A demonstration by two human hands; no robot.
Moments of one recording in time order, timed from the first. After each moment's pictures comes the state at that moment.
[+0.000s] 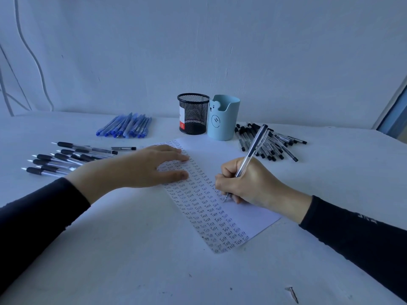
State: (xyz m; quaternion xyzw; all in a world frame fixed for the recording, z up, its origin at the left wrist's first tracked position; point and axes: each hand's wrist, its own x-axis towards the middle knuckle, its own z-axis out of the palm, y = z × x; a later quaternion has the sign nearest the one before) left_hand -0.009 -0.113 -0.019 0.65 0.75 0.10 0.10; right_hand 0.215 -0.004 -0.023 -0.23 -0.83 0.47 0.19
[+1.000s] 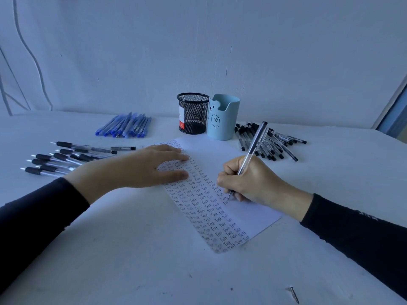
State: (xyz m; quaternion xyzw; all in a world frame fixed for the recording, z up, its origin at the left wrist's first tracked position) left_hand -0.010 -0.113 -0.020 0.65 0.75 0.10 0.10; right_hand 0.217 -0.005 -0.017 -0.23 -0.83 0.48 0.19
